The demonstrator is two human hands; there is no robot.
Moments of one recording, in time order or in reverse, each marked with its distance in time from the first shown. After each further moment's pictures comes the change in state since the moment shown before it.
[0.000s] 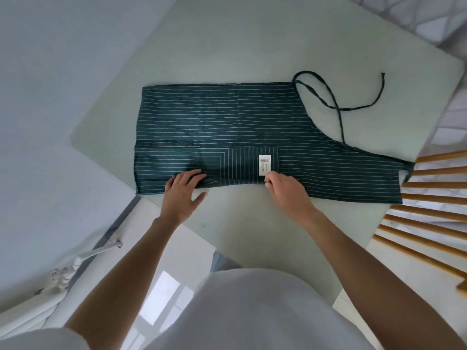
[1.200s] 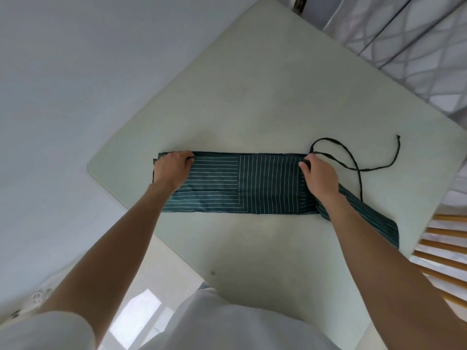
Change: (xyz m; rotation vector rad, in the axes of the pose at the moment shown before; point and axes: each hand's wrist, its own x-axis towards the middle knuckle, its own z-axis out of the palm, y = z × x) left_hand 0.139 -0.059 -0.089 0.028 0.087 -0.263; right_hand 0.149 0.048 -0.063 -0.080 0.062 0.406
